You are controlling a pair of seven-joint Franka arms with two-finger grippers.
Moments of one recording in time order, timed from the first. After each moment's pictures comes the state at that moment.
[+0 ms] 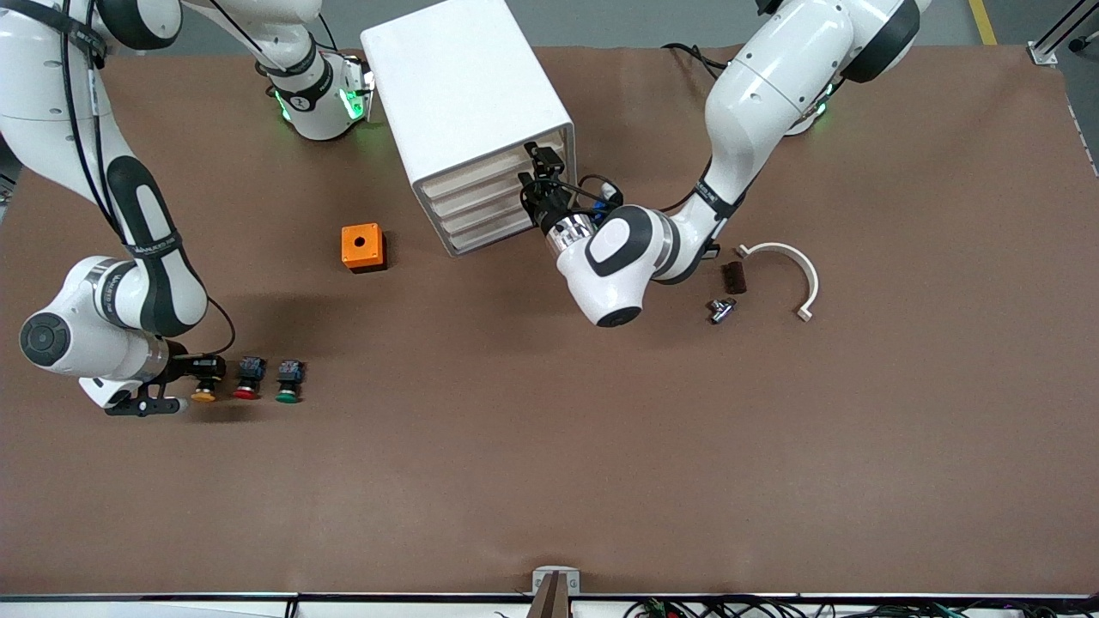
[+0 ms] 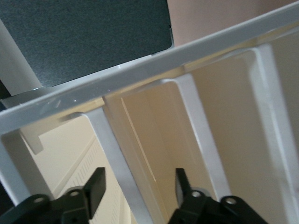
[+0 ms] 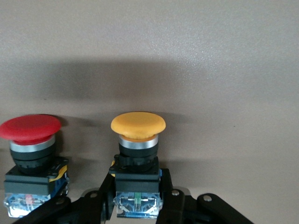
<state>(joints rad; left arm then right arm) -0.50 0.82 -0.30 -1.47 -1.00 1.46 -2.11 -0.17 0.65 -0.06 -1.79 0.00 2.33 -0.25</state>
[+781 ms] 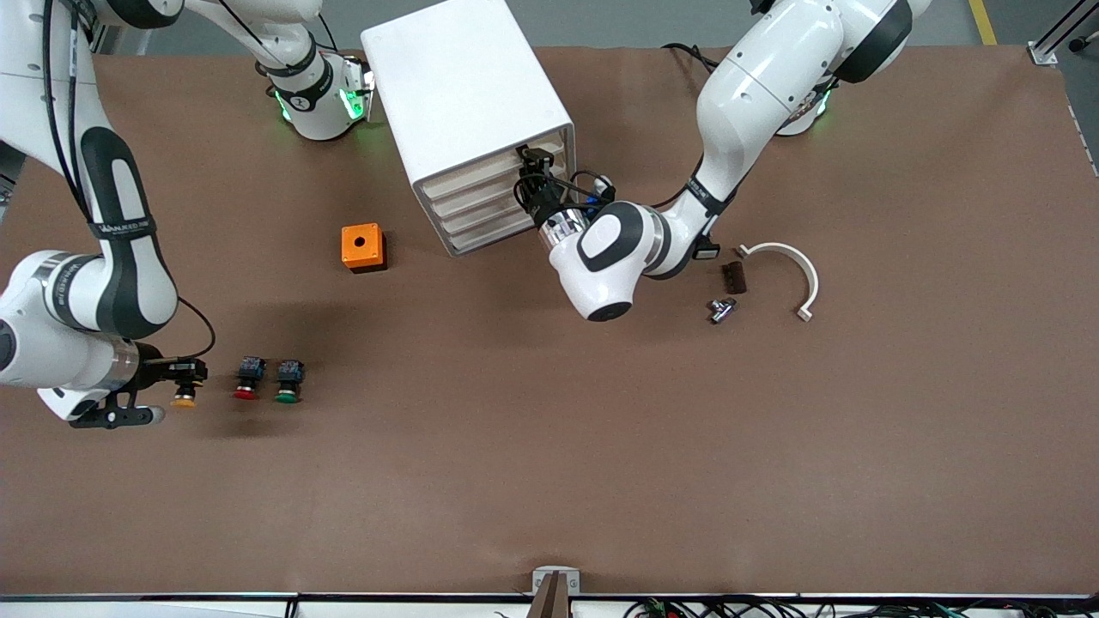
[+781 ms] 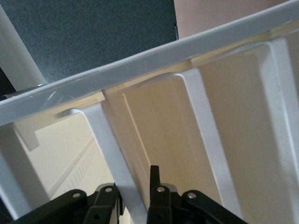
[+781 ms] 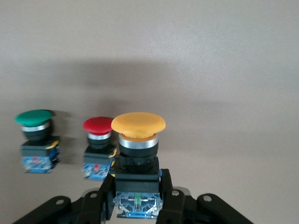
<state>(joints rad) -0.50 0.83 -0.29 -1.46 -1.02 1.46 -2.12 -0.13 0.56 -0.05 -1.63 0.00 2.05 -0.20</state>
